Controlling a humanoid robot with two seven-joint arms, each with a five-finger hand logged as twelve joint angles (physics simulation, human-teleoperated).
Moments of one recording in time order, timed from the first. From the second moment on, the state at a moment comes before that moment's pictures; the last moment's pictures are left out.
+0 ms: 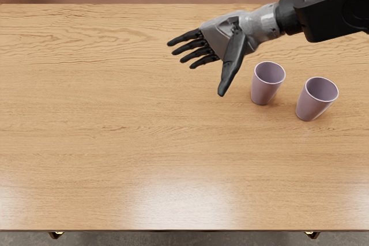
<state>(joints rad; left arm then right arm) -0.05 0.00 0.07 -0.29 -0.17 0.07 -0.03 1.48 -0.55 0.21 1.19 0.07 0.61 -0.61</state>
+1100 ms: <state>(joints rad) -0.05 0.00 0.07 -0.29 -0.17 0.07 -0.03 1.62 -0.49 -0.34 1.17 -0.40 0.03 -0.61</state>
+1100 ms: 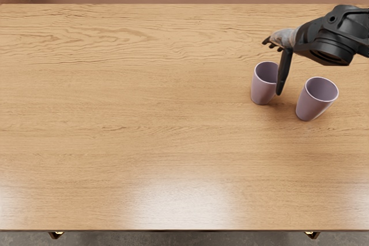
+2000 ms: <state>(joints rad) -0.05 0.00 0.07 -0.29 -0.17 0.07 -0.03 1.53 -0.38 -0.37 1.11 -0.40 -0.14 -0.61</state>
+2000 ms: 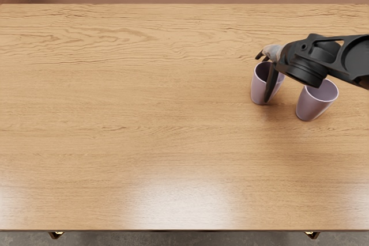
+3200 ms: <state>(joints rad) -0.05 0.00 0.07 -0.29 -0.17 0.07 -0.03 1.79 -0.88 -0.31 1.41 -0.32 0.02 -0.61</state>
